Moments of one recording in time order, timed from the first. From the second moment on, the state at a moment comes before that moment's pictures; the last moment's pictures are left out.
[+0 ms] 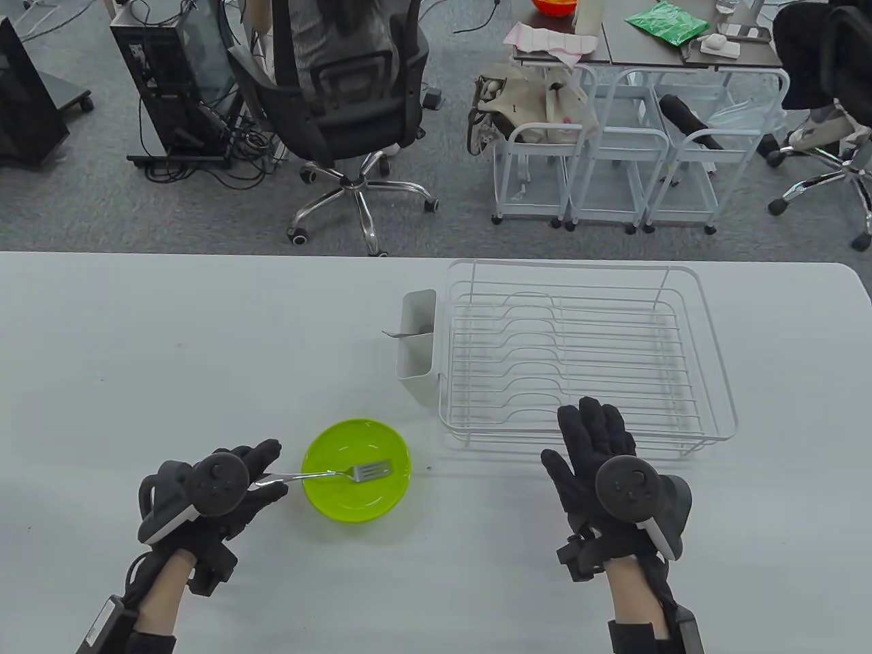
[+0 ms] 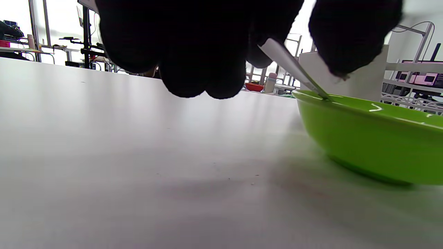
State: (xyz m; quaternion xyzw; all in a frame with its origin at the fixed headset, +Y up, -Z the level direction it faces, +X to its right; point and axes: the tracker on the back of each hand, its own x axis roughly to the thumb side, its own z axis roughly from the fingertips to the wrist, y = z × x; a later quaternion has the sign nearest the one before) left_hand -0.304 -0.721 -0.286 -0.04 -0.10 0.07 0.99; right_hand 0.193 -0.708 -0.275 0.03 -0.11 0.95 0.30
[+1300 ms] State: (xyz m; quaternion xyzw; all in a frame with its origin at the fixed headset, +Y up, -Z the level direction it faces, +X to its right) left_hand -0.333 -0.694 -0.278 0.13 -0.04 0.41 0.90; right_hand 0.201 -0.704 -0.273 0.03 -0.11 0.94 0.32
